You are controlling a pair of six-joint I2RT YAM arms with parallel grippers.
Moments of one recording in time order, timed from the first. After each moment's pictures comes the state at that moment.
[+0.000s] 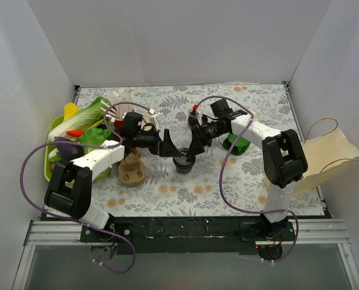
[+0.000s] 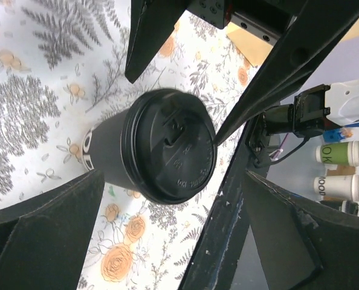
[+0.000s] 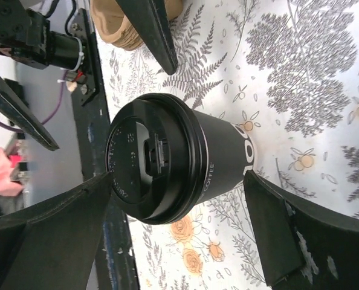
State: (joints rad) left arm -0.38 1.50 0.88 -0.04 0.88 -0.35; right arm 0.46 1.89 1.33 -0.54 -1.08 -0.16
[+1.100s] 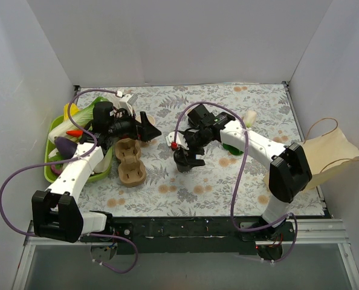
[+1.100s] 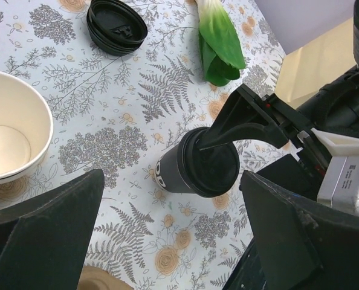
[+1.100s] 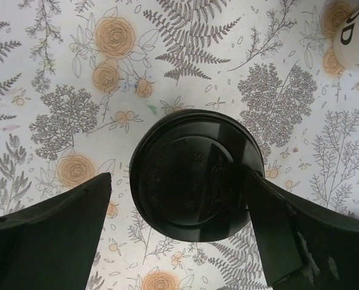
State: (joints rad) left arm -0.18 1.27 0.99 -0.18 0.74 -0.24; right arm 0.74 1.74 1.45 -0.88 -0.63 -1.07
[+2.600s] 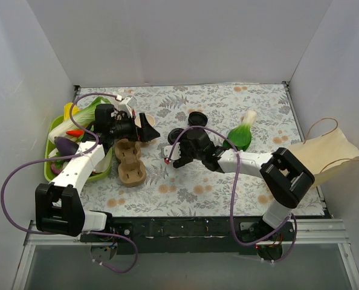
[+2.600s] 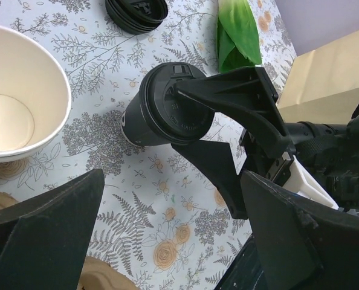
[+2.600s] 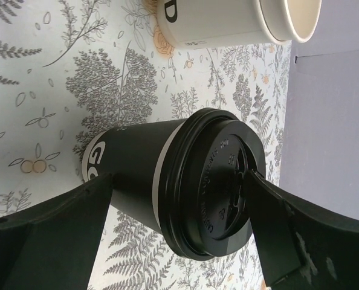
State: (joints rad) left arm -0.16 1.32 0.96 -0.18 0.73 -0.29; right arm 0.86 1.66 0.91 0.23 -0.11 -1.07
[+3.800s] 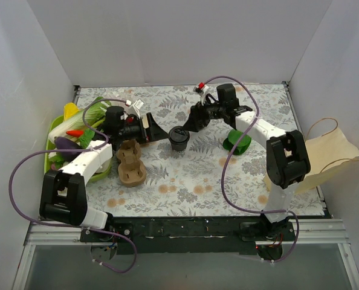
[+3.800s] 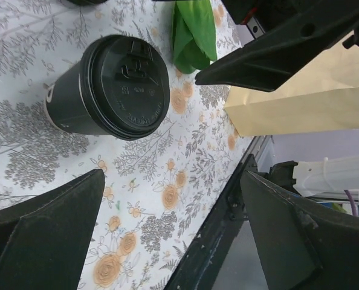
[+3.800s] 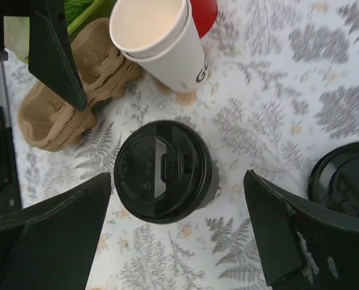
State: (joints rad) left arm -0.21 1.40 0.90 -0.01 0.82 -0.55; right arm 0.44 1.83 1.40 -0.10 -0.81 -0.06
